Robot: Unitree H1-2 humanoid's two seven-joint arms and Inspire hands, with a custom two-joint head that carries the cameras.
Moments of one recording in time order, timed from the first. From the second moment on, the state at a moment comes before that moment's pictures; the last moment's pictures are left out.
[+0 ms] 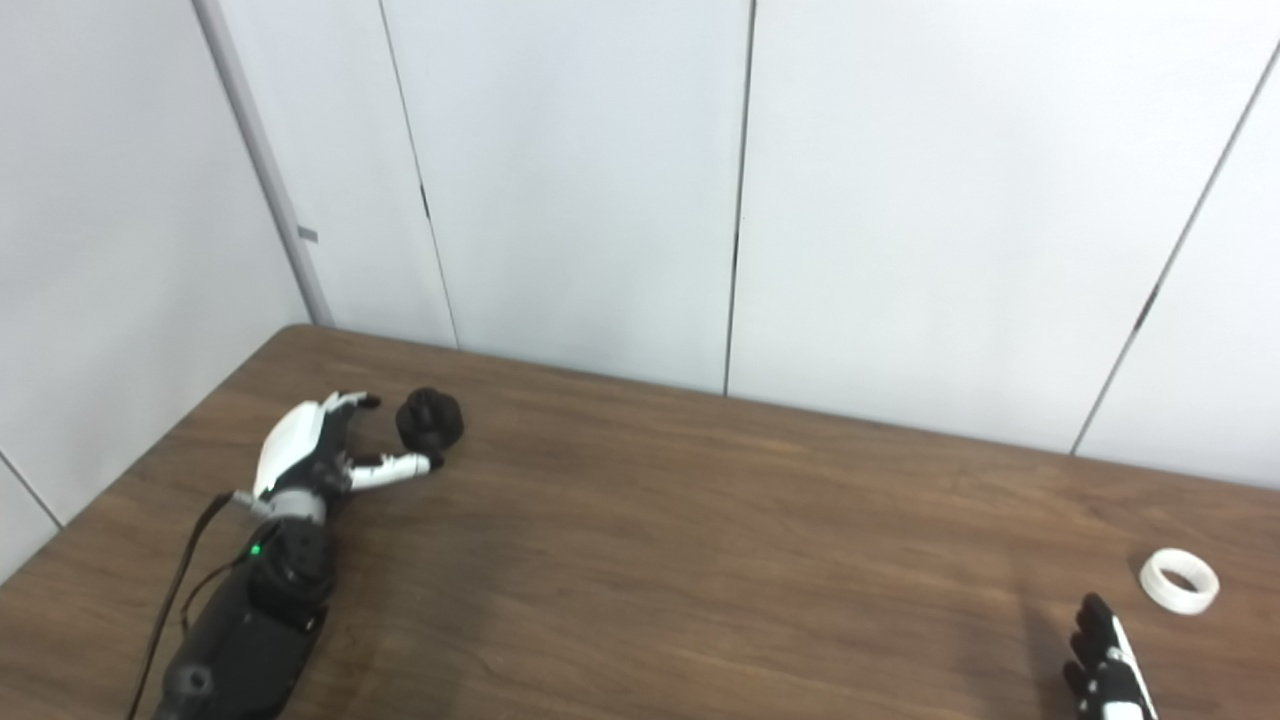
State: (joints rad) left arm -0.36 0.40 0.12 0.34 0.54 0.38 0.15; right arm 0.08 -0.16 -0.07 -0.18 0.09 0.05 0.10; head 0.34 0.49
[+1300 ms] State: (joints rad) left arm -0.52 0.43 -0.01 0.66 0.46 0.25 0.25; right arm 0.11 -0.15 -0.06 -0.24 0.07 0.10 0.08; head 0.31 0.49
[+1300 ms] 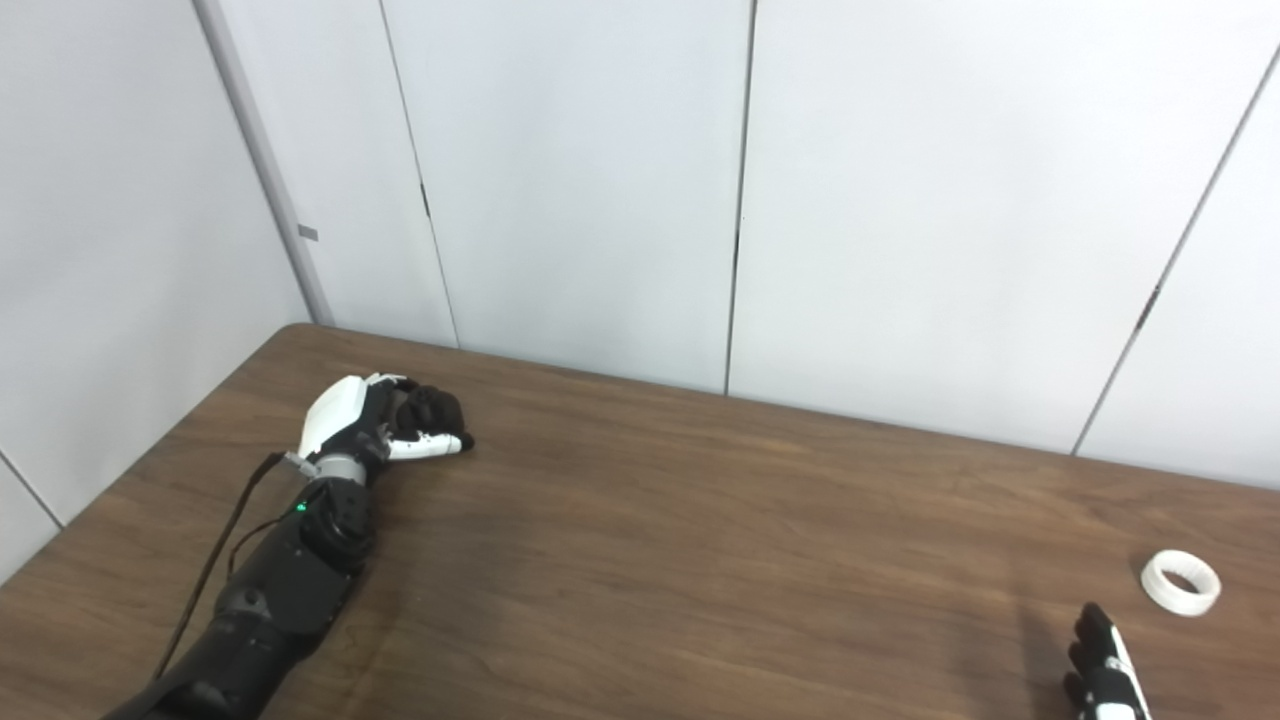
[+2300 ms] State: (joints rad) left arm -0.52 0.44 0.00 0.66 0.42 0.26 0.27; right arm 0.11 -0.15 -0.06 -0.27 0.05 0.14 0.08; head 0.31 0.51
